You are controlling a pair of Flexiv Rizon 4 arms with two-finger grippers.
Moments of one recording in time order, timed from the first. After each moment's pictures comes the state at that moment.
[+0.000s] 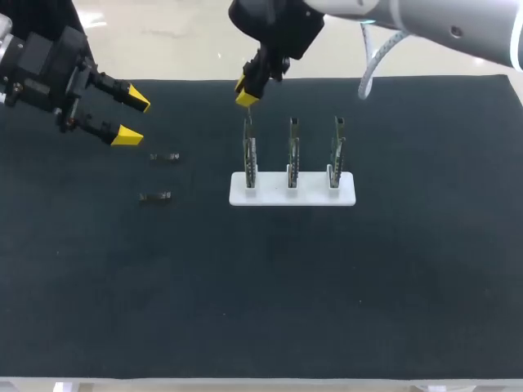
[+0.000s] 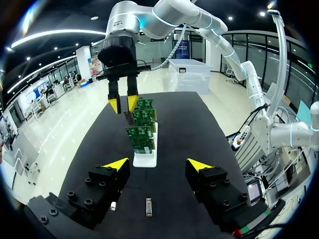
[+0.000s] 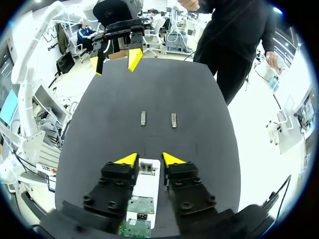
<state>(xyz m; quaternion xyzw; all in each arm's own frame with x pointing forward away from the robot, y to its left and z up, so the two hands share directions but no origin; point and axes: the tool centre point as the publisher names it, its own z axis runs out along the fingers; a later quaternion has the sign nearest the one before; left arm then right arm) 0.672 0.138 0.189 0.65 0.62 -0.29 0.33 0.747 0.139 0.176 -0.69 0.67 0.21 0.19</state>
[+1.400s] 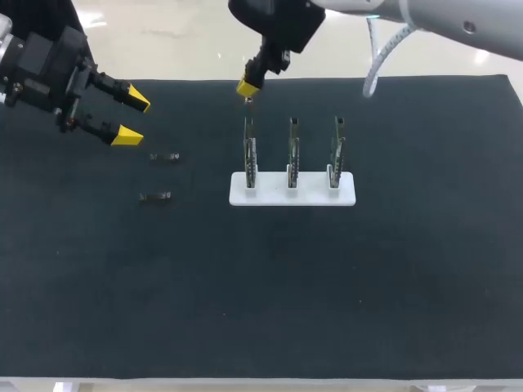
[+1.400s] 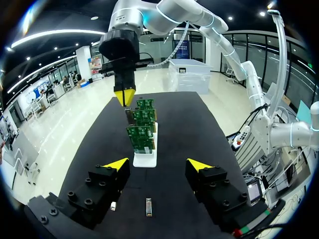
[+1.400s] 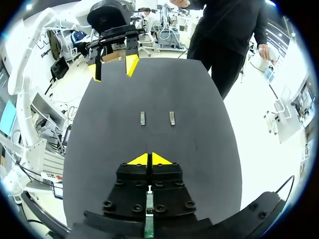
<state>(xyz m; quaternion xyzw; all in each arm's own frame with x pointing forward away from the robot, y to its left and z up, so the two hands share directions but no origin) 0.672 0.138 0.189 0.65 0.62 -0.29 0.33 0.742 0.135 0.190 -0.66 0.70 0.20 0.18</state>
